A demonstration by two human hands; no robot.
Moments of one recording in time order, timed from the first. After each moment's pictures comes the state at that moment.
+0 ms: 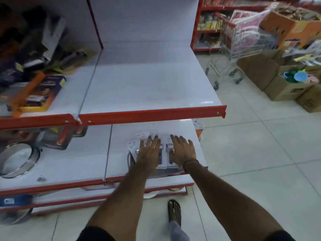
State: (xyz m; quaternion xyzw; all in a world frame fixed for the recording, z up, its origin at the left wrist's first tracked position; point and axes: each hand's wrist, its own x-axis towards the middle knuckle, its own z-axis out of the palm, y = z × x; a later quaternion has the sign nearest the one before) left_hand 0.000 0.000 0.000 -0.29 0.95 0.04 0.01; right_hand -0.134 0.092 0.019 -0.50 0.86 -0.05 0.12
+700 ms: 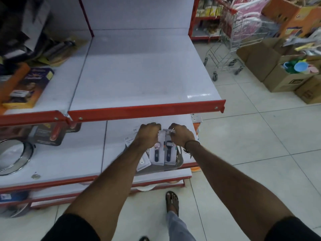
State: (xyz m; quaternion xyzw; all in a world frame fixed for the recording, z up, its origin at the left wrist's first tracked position) left_hand -0.040 -0.041 0.047 -0.27 0.96 0.09 0.01; right_hand -0.171 0.062 0.049 -0.44 0.86 -0.14 0.20
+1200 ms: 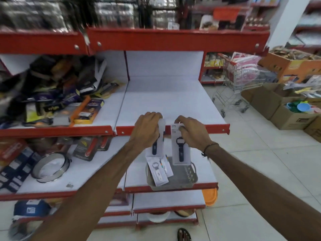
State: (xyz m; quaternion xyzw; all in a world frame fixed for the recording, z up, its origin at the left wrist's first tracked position) left_hand 0.075 -0.027 0.228 -0.25 0.92 0.03 -0.30; right_hand -0.091 0.092 0.231 -0.60 0.76 -0.25 -0.03
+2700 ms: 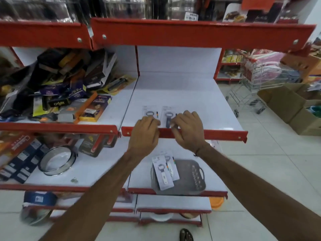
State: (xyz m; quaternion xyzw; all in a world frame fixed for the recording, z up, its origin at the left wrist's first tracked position) left_hand 0.088 -0.057 0.187 -0.26 0.89 -0.03 -0.38; right_hand -0.086 0.028 0.207 -0.67 0.59 -0.34 -0.28
